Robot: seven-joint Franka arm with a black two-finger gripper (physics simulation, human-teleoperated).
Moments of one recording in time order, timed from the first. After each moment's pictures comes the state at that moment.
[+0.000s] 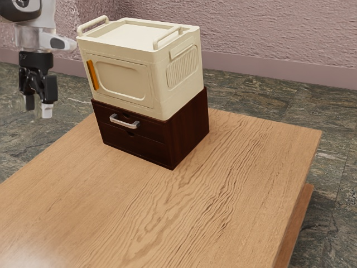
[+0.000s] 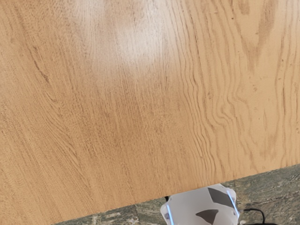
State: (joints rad) arm -0.11 -0.11 0.23 -1.64 0.08 1.17 0.39
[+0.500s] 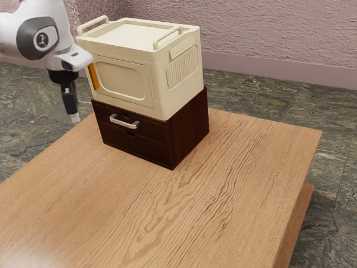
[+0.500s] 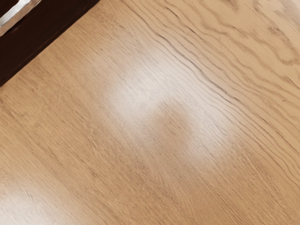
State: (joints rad) arm -0.10 -0.10 0.23 -1.84 0.08 1.73 0.88
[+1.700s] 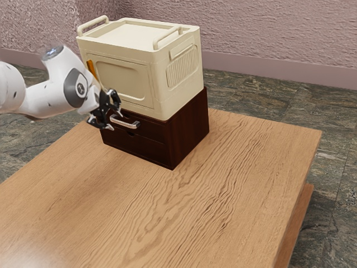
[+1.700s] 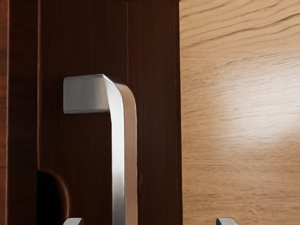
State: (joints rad) arm -0.03 0.25 0.24 -1.91 -0.37 2.51 2.13
